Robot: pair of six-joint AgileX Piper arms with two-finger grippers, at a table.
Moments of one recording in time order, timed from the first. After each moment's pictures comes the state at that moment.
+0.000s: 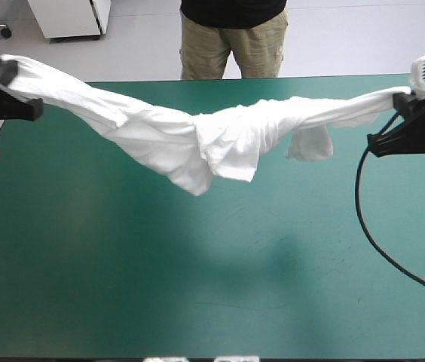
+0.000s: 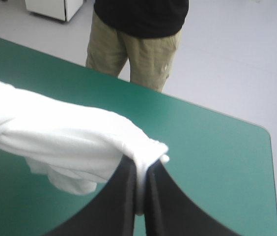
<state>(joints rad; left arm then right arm) -0.07 1.23 -2.04 -0.07 1.21 0.28 0.29 1.09 -1.81 -0.07 1.16 -0.11</state>
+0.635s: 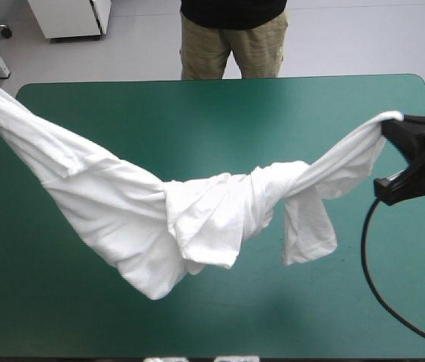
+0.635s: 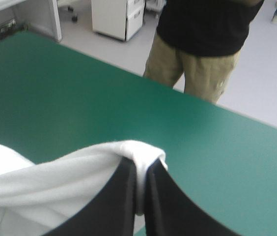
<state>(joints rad) -0.07 1.08 -2.06 -0.06 1.25 0.27 0.29 1.01 -1.82 0.15 1.25 -0.19</state>
